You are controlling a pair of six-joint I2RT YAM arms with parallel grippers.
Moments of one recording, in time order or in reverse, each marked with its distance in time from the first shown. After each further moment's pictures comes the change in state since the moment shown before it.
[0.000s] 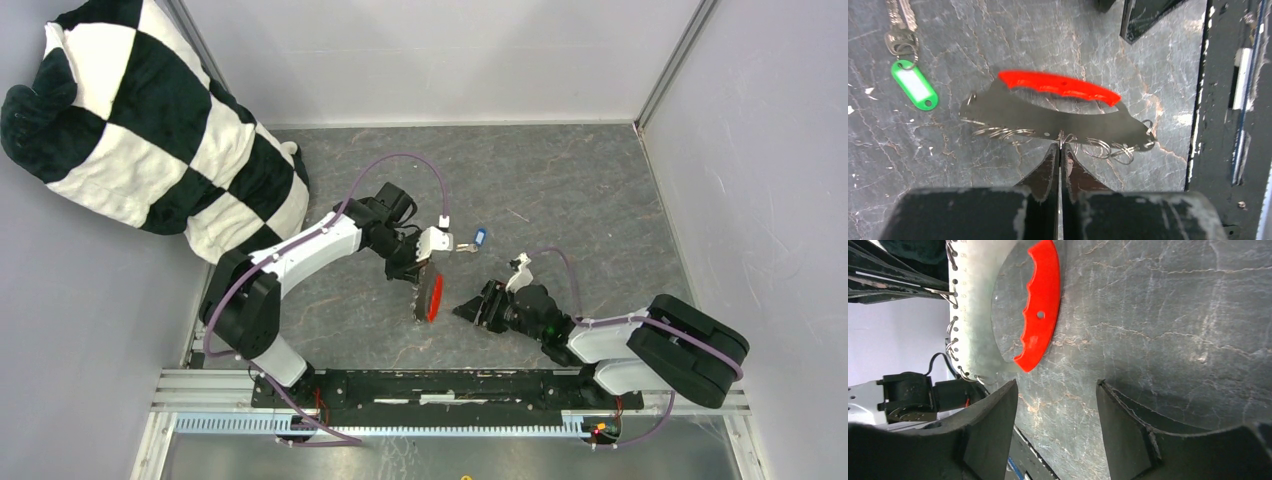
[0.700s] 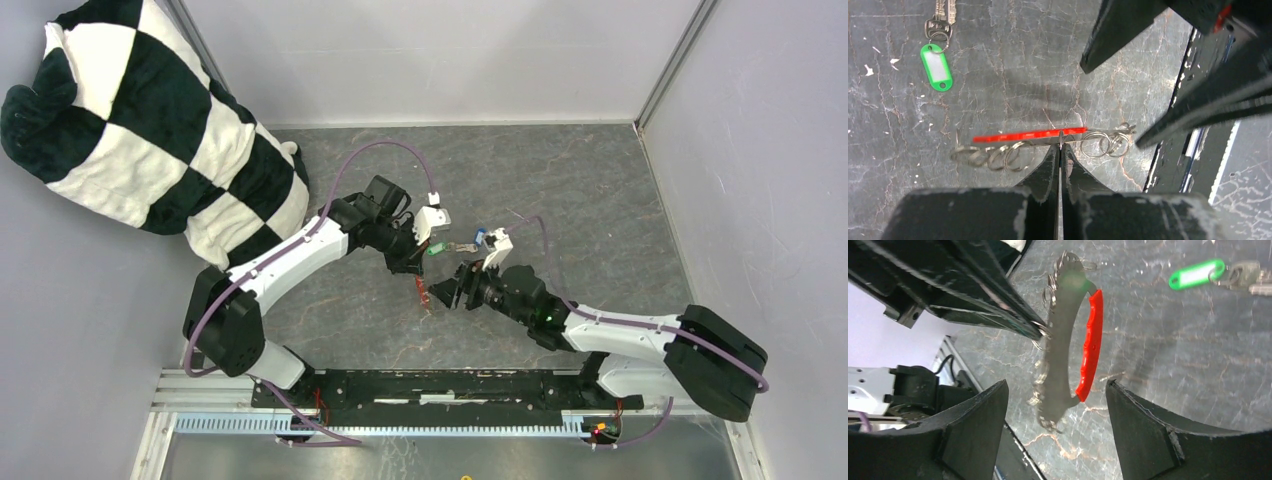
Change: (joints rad) left arm 0.000 -0.111 0.016 0.060 -0.010 -0.346; right arm 0.067 -0.121 0.213 -0.127 0.063 -0.291
